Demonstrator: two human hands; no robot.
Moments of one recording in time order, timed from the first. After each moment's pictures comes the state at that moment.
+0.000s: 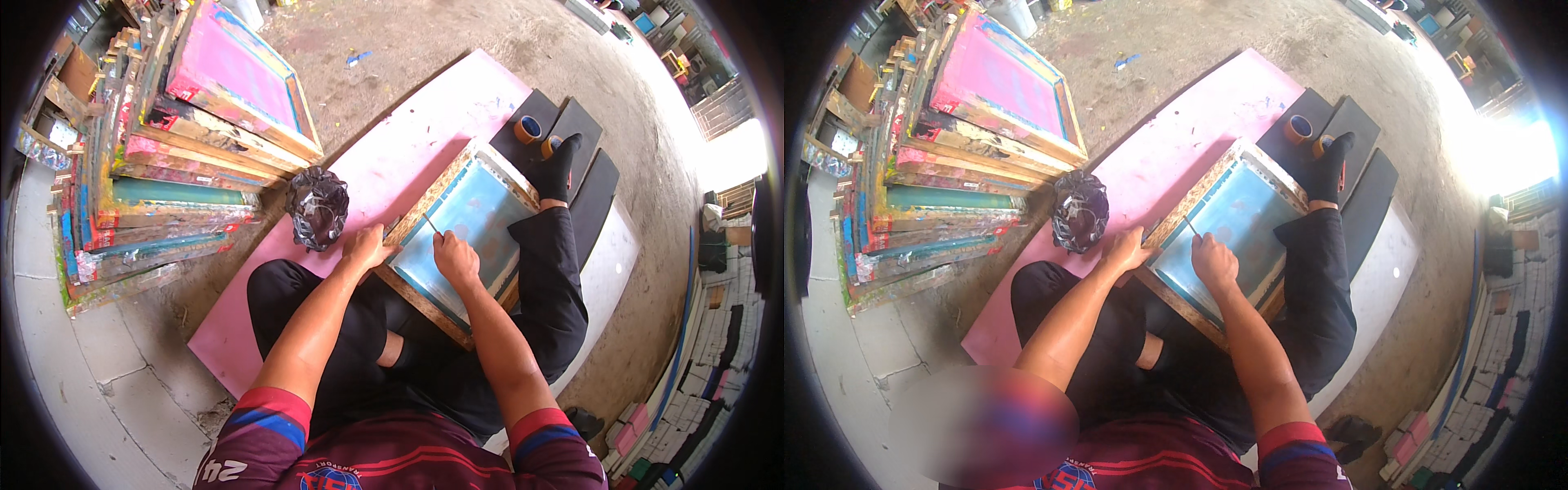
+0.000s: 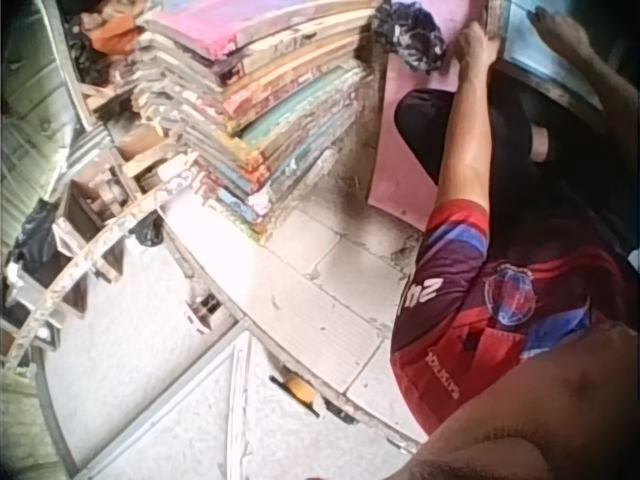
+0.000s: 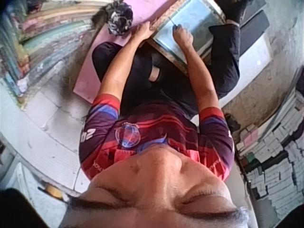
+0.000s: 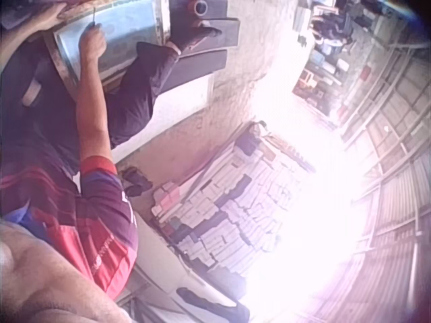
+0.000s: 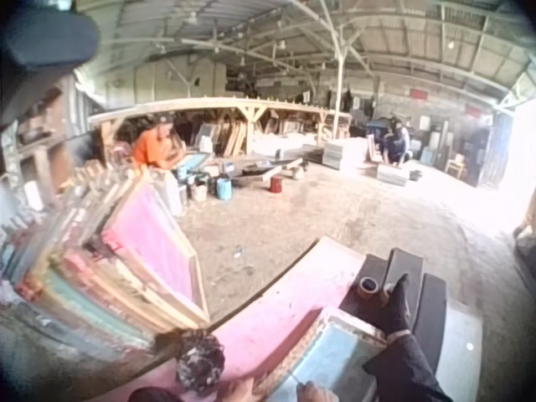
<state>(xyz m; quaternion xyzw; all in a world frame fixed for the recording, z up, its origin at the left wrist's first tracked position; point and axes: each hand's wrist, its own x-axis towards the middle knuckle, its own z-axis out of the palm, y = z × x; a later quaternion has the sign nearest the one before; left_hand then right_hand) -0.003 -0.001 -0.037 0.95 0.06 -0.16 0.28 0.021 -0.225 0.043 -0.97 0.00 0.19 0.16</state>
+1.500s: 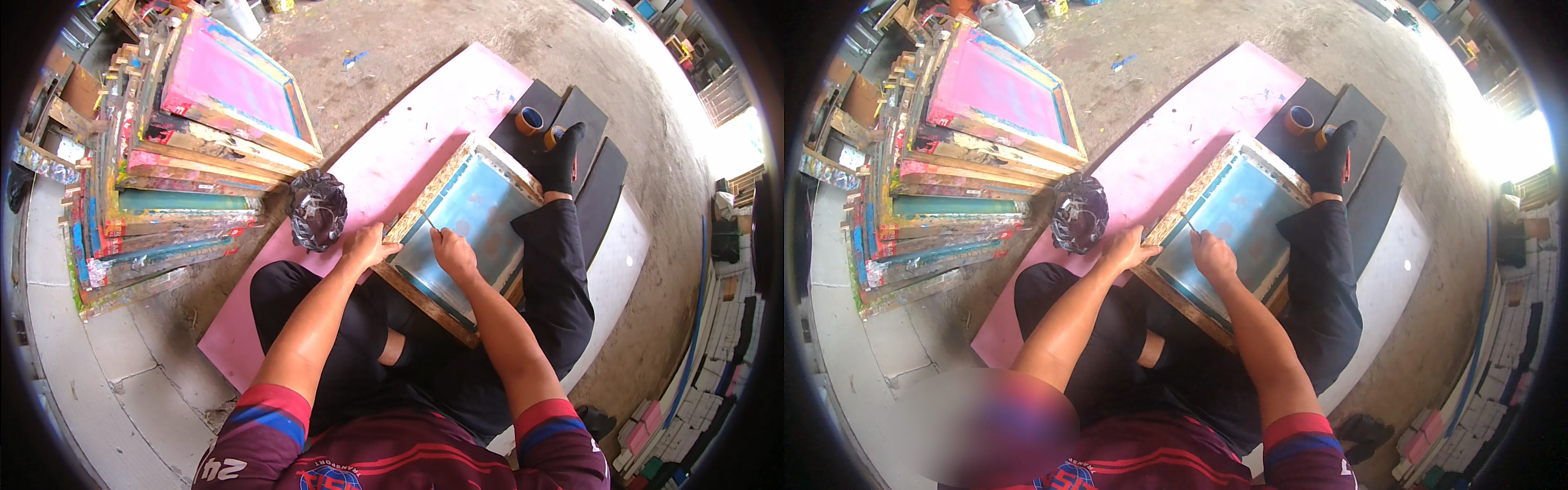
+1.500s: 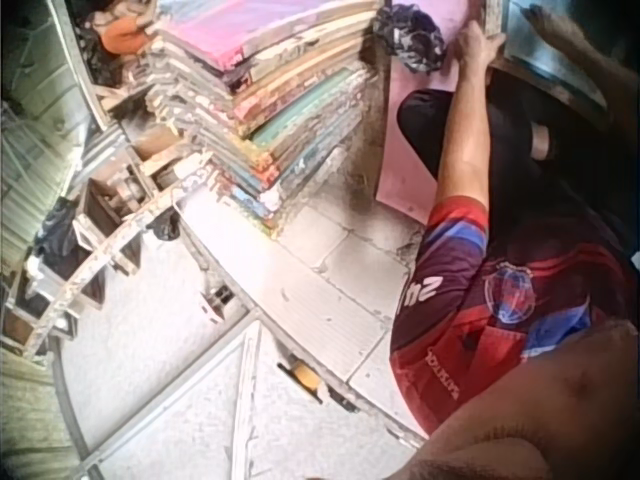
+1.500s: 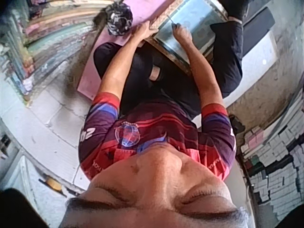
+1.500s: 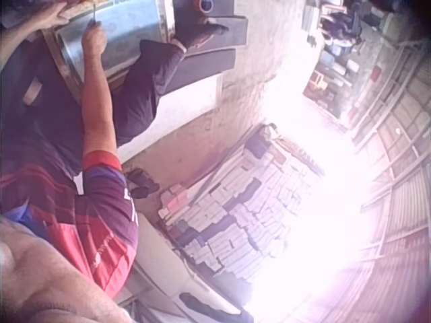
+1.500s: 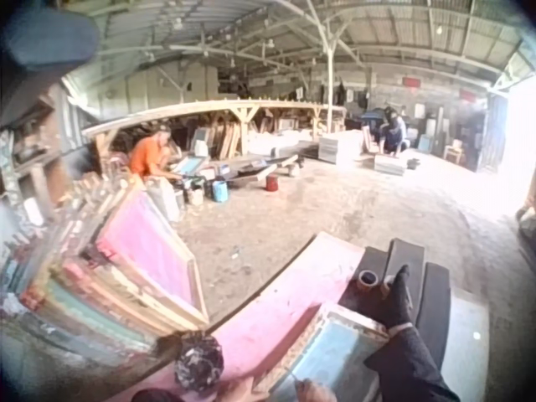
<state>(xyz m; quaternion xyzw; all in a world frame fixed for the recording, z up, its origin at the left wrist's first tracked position) -0.001 -0.001 -0.026 0.95 0.05 -0.18 0.26 0.032 -0.240 -0.003 -0.94 -0.02 0.20 0.27</state>
